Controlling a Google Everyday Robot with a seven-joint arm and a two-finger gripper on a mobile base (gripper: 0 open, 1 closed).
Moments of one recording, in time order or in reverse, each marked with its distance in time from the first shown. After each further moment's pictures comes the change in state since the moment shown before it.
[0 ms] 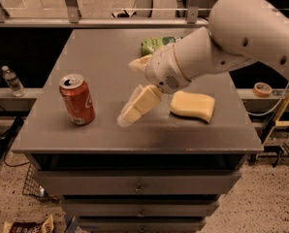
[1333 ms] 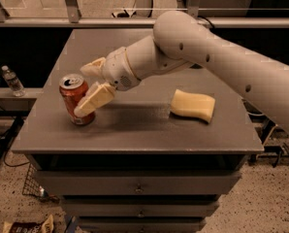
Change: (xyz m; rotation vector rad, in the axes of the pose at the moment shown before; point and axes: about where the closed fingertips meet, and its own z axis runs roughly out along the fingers) arm -0.050 -0.022 0.102 -0.135 -0.176 -0.113
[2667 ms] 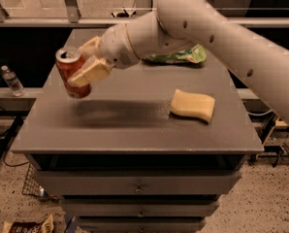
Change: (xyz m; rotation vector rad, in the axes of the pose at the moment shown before) arm -0.046 -0.028 -0.021 0.042 -0.061 -0.115
